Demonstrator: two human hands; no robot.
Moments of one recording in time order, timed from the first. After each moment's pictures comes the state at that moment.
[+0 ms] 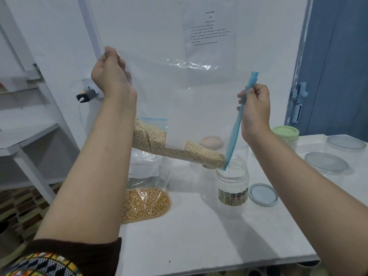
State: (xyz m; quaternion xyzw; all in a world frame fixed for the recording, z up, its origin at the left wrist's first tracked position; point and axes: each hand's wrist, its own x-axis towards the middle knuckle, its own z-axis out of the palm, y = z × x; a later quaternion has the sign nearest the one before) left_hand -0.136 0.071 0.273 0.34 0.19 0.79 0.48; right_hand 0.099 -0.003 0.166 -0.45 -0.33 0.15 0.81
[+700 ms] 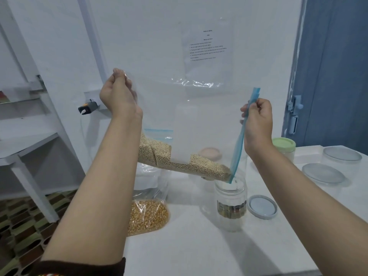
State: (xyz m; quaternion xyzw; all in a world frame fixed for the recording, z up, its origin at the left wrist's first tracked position) left_hand -0.128 0.076 0.262 0.34 0.20 0.79 0.47; right_hand 0.106 -0.012 0.165 -0.45 -0.32 0.14 0.82
